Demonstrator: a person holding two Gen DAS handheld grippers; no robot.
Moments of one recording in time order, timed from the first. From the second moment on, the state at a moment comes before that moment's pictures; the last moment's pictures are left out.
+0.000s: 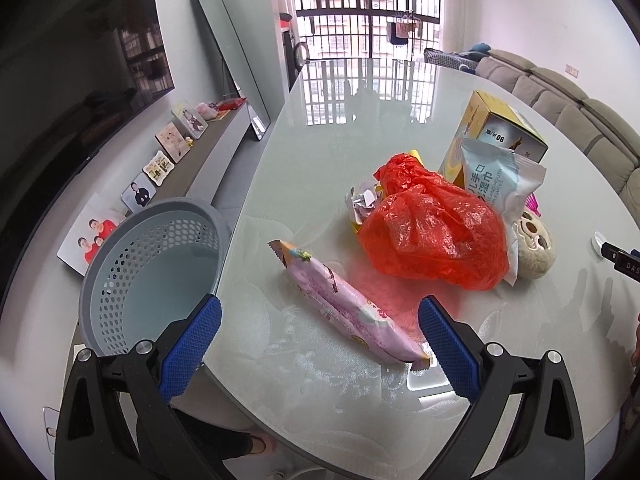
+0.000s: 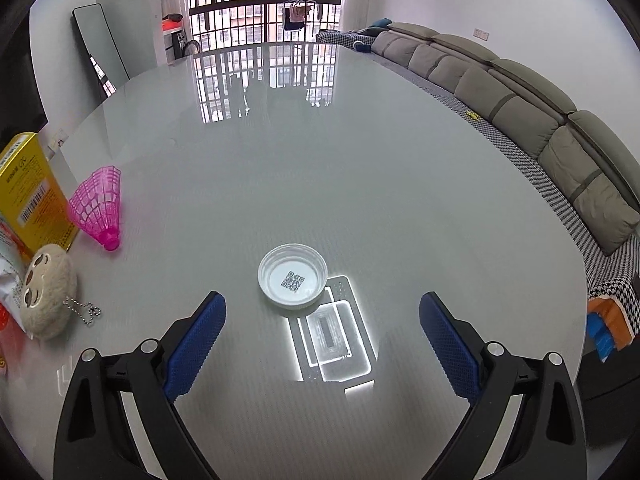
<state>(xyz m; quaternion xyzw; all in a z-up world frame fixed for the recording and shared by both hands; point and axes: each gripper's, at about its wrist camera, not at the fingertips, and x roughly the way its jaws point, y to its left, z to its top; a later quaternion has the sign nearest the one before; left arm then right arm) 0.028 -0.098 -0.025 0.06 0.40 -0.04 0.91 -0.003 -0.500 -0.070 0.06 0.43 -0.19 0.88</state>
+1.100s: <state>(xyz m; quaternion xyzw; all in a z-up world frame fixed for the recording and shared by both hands) 0.033 -0.079 -0.014 0.03 0.40 -0.03 0.92 -0.035 -0.427 -0.055 0.06 0.41 -0.11 0.90</state>
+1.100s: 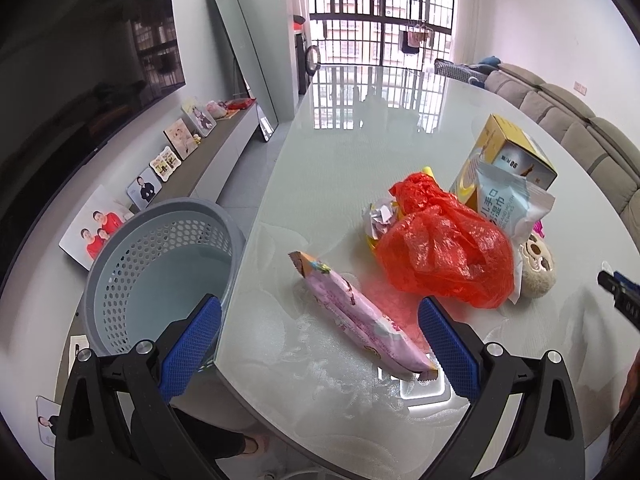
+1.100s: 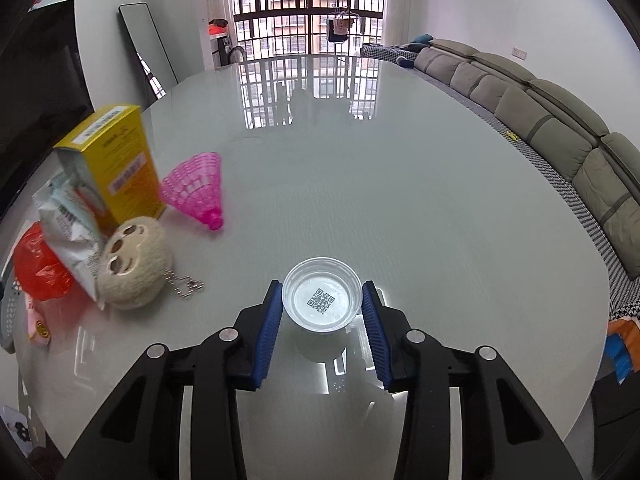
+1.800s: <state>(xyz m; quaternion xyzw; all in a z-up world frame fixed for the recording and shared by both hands) 0.043 -0.074 -0.056 0.04 0.45 -0.02 0.89 -0.067 -0.372 -0.040 0.10 0.40 -0.07 0.91</state>
